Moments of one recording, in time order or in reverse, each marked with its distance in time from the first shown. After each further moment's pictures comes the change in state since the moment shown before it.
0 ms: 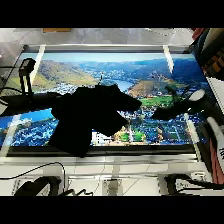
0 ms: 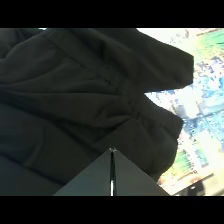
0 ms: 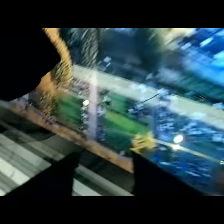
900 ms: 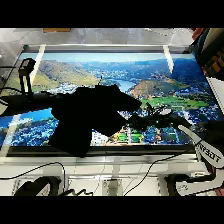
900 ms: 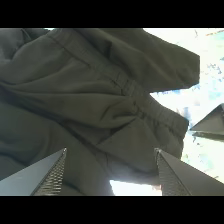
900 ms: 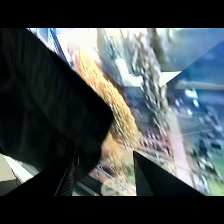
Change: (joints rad) left arm 0.000 0.000 0.000 0.014 0.014 -0.001; right arm 0.262 -0.196 -0.132 0.479 -0.375 0.172
